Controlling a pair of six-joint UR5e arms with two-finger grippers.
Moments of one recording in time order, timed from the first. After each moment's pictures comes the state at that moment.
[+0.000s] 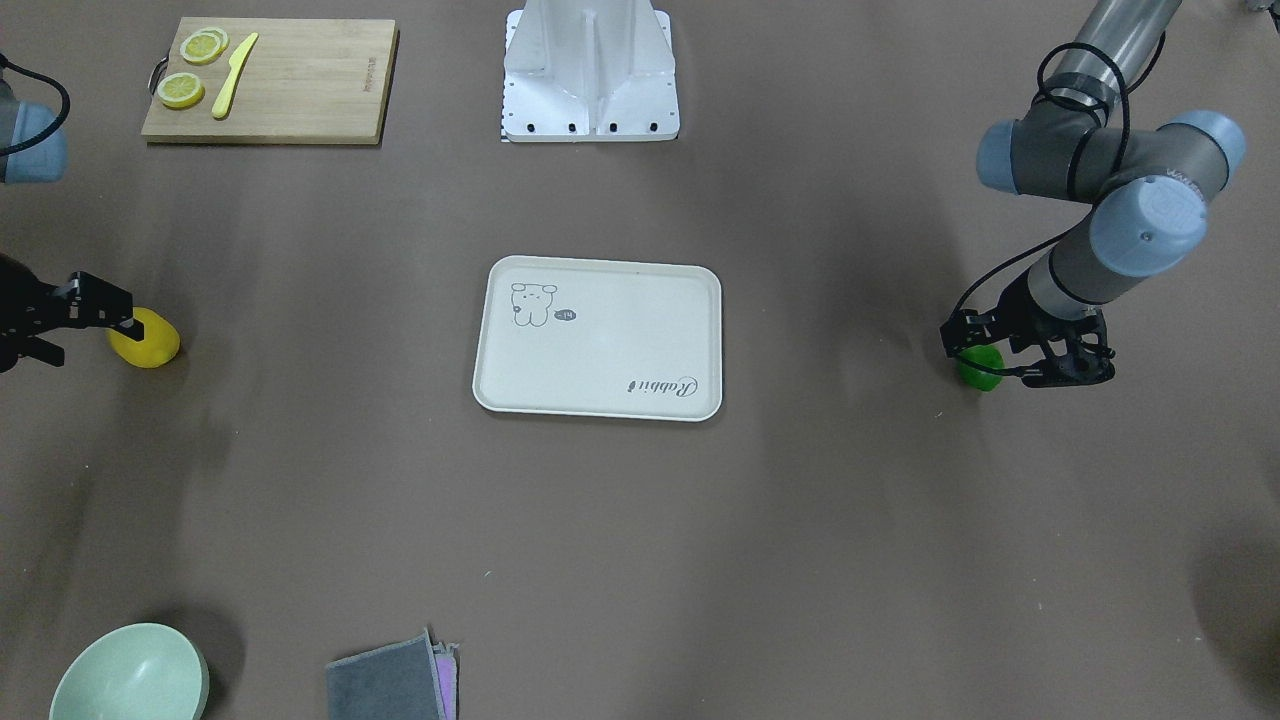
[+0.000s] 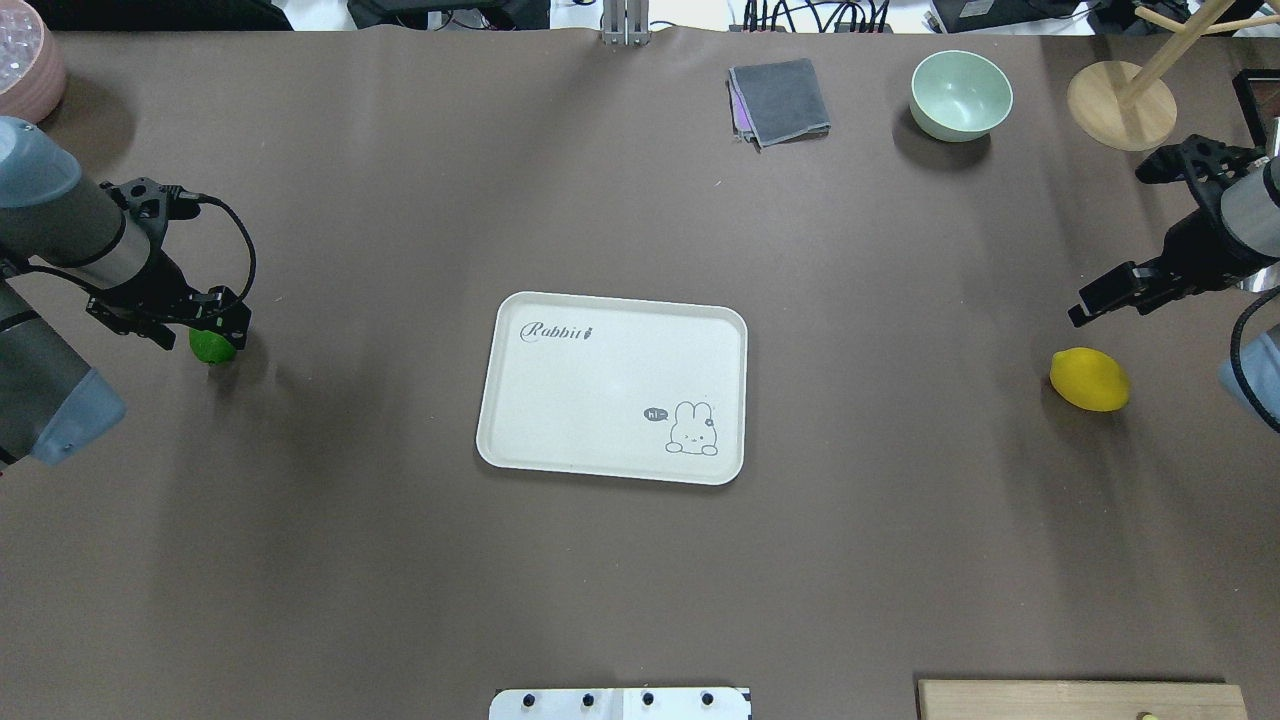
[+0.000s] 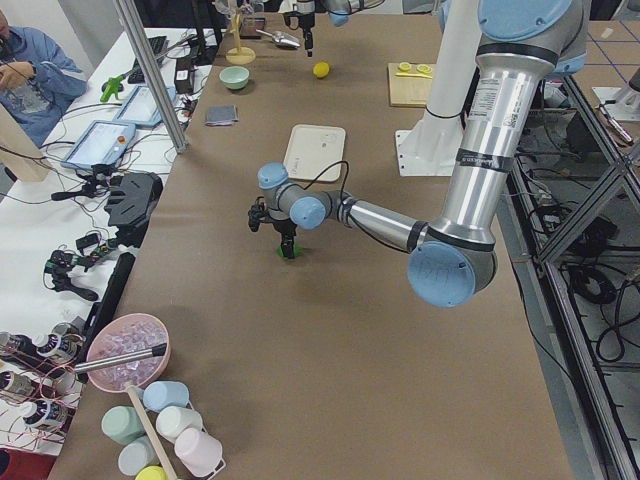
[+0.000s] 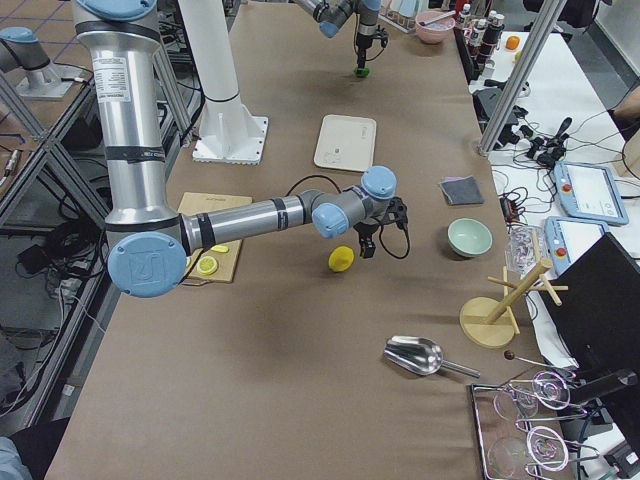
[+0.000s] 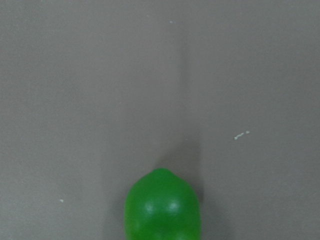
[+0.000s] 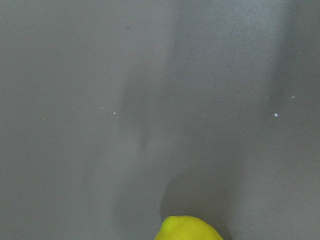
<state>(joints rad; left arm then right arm) -0.91 -1.78 -1.58 -1.82 -2.21 -0.81 1.08 -1.50 1.69 -1.25 2.38 0.44</state>
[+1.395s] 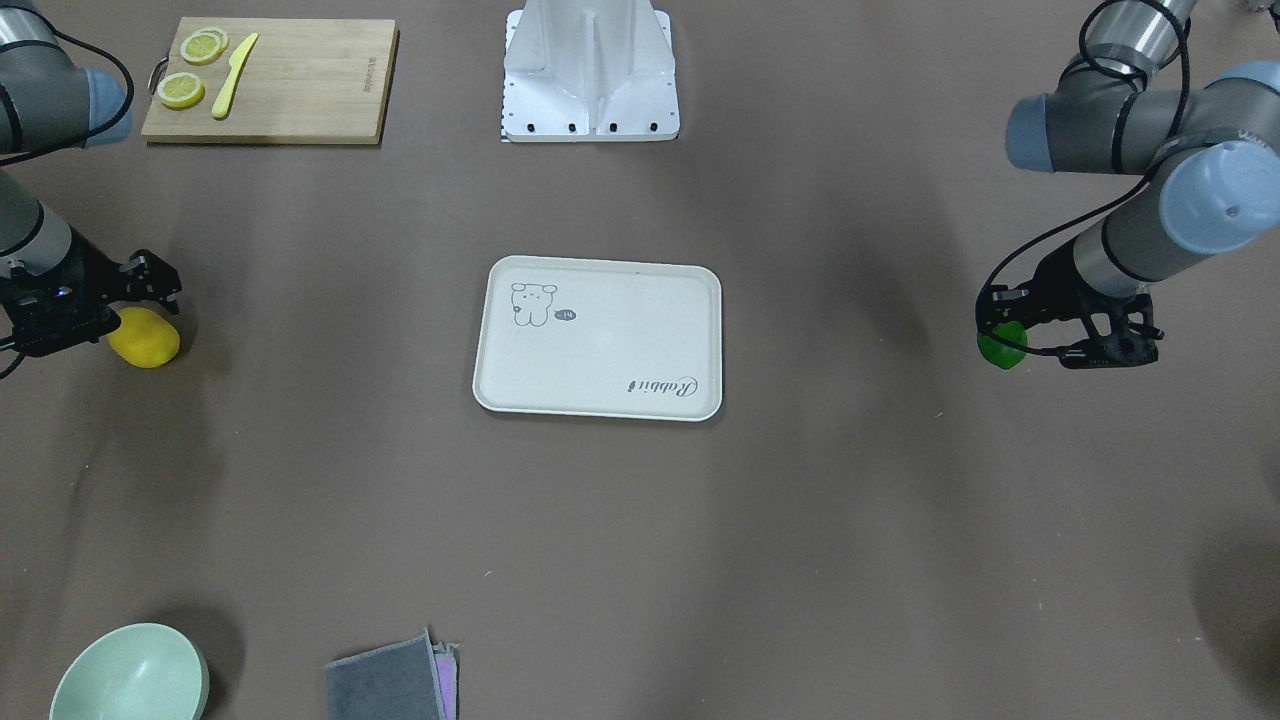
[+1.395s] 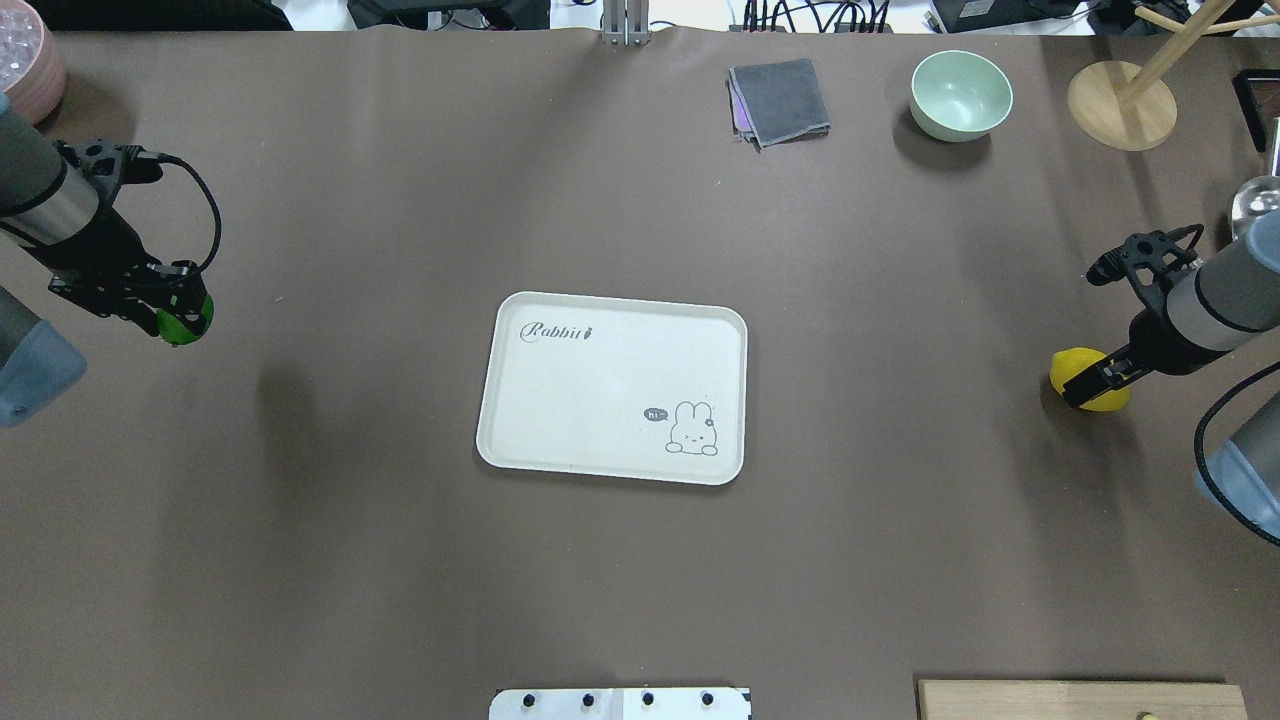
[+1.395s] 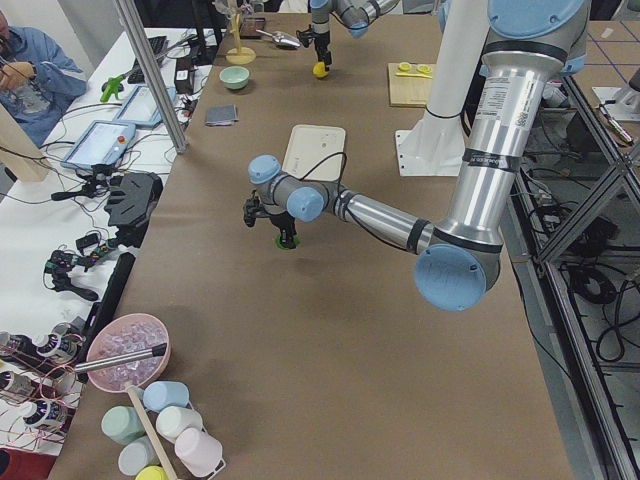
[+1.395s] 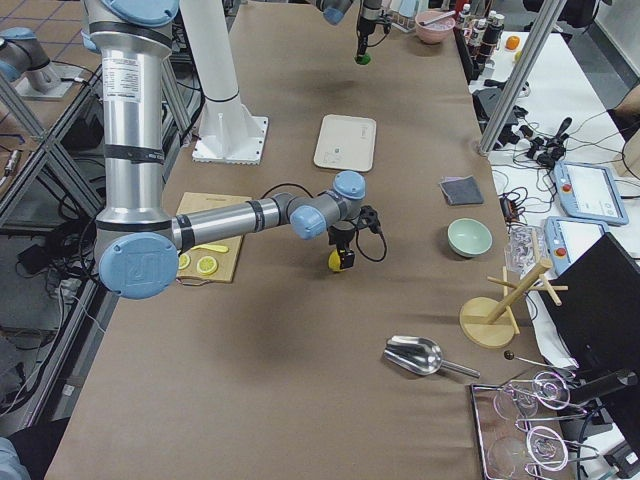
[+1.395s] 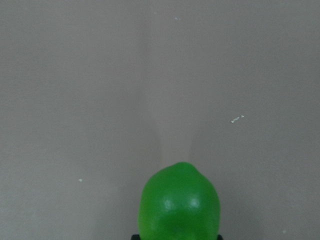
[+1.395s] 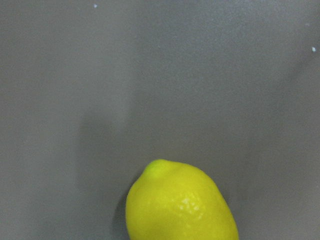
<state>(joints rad) -1.01 -1.80 -1.74 -1.55 -2.34 -0.67 0.91 -1.60 1.74 -1.25 2.16 0.37</state>
